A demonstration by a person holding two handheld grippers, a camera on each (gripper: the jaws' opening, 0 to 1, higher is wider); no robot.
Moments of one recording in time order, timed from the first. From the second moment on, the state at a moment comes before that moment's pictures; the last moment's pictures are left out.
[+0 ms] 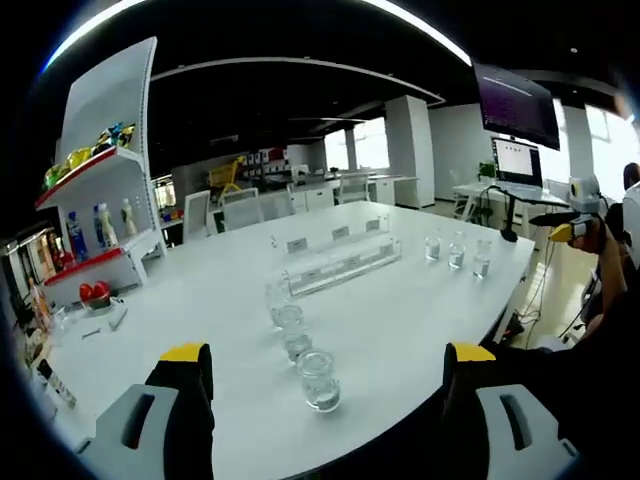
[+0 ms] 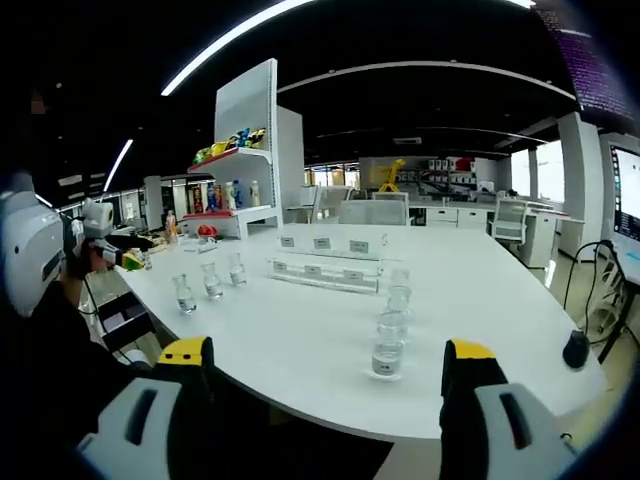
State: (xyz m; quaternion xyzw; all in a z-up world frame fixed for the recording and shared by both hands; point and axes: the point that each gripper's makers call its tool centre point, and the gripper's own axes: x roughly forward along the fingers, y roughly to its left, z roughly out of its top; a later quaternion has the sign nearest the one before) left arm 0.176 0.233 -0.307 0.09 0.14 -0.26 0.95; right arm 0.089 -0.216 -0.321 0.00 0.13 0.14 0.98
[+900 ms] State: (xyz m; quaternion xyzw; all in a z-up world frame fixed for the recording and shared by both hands) left arm 0.177 0.228 -0.311 0.09 0.14 -0.26 0.95; right arm 0.091 -0.215 -0.330 0.00 0.14 0.15 0.98
